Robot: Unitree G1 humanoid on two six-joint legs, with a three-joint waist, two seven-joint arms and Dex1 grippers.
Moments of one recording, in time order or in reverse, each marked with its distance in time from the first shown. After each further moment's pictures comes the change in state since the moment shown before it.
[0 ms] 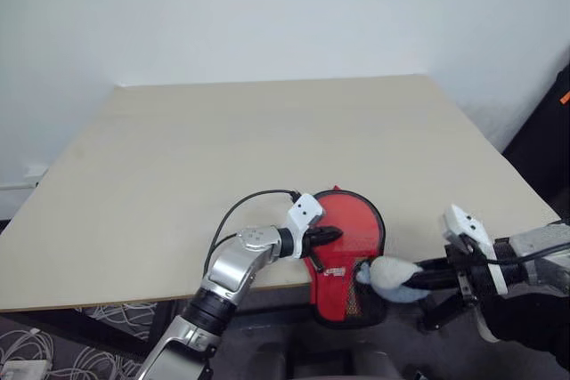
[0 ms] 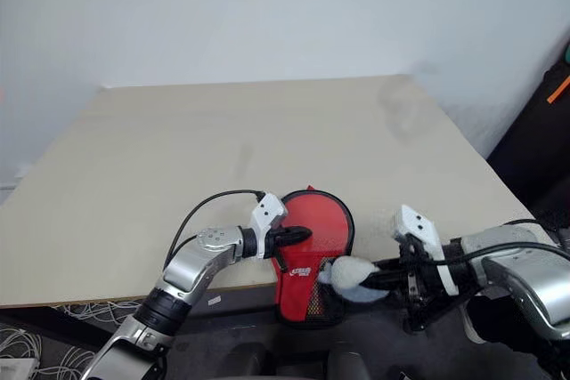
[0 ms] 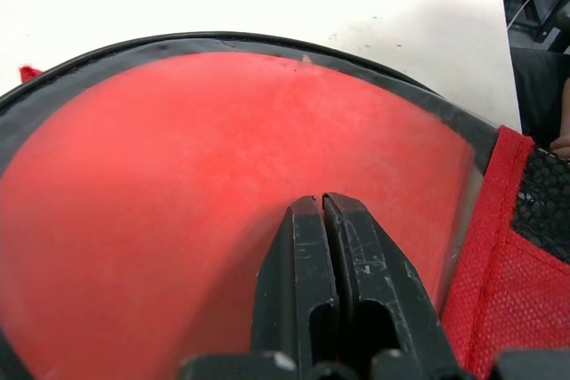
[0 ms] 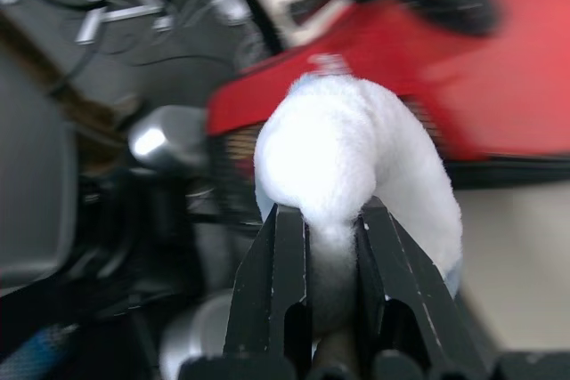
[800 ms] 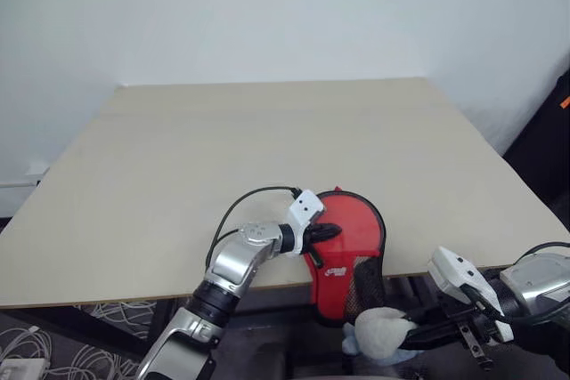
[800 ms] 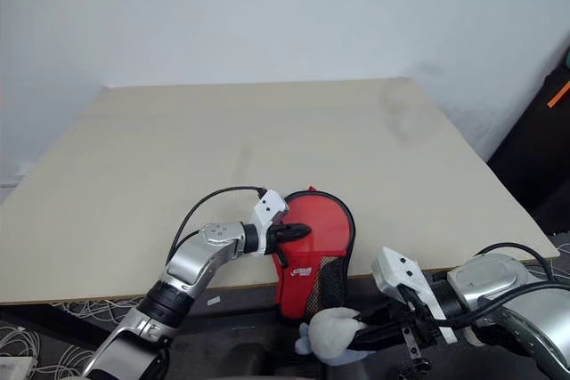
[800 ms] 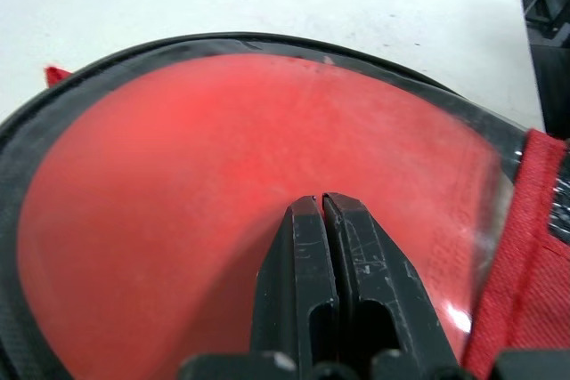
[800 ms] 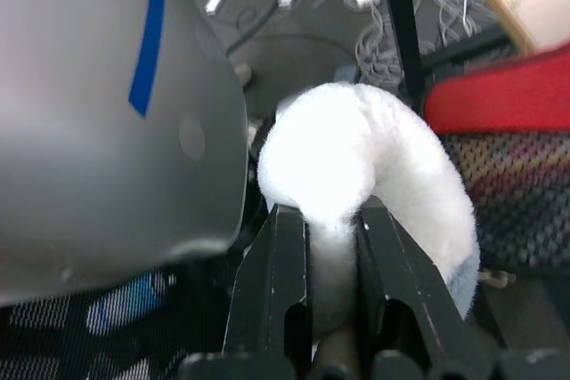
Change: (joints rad) left arm -0.043 -0.015 0.004 0.063 0.013 -0.011 0.009; right arm 0.091 -0.026 0.010 -0.179 0.149 -0.039 0.005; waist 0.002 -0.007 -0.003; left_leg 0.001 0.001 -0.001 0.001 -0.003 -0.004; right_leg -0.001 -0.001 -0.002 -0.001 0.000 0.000
